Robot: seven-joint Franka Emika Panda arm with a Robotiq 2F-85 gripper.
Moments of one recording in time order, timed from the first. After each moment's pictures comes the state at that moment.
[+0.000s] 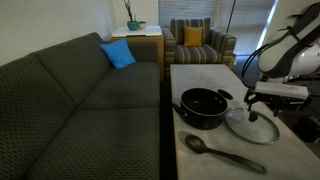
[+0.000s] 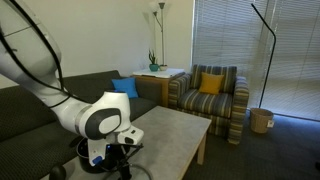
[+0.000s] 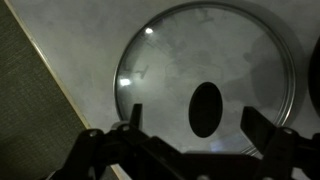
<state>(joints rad) 0.09 1.33 -0.15 -1.35 0.20 2.59 0.53</state>
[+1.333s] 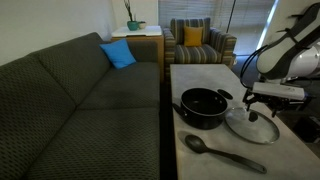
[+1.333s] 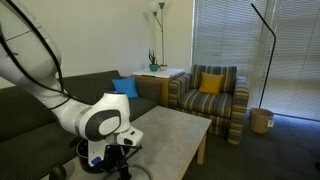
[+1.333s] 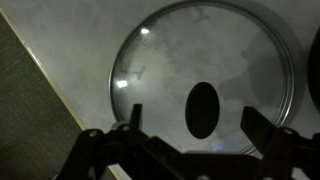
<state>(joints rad) 0.09 1.35 -0.15 -1.33 0.21 2.59 0.57</state>
